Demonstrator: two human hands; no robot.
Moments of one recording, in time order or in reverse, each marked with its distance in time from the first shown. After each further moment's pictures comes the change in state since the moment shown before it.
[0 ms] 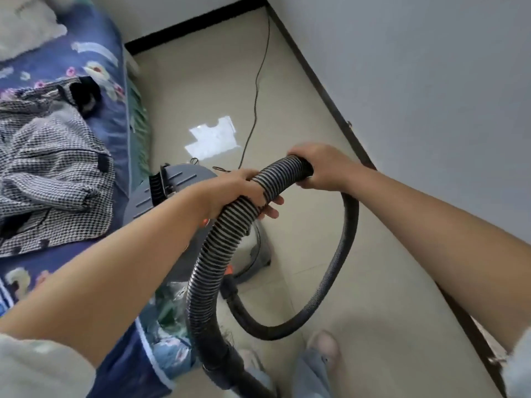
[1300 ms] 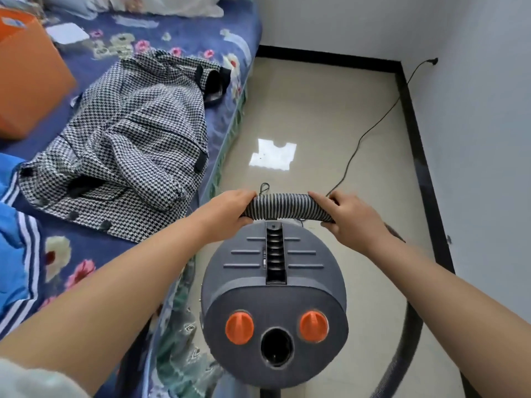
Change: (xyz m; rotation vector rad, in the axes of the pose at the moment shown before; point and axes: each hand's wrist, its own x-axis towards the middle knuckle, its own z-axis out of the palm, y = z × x) left_hand -0.075 -0.137 -0.322 0.855 0.778 0.119; right_hand 0.275 -0.163 0.121 -0.427 -0.070 -0.378
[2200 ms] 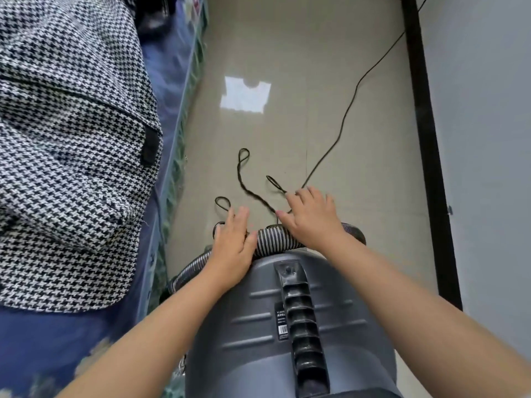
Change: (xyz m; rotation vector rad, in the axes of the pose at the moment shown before) left_hand 0.136 -0.098 0.139 -0.490 -0.106 -0.271; right_hand 0.166 0.010 0.148 0.044 -0.446 0.368
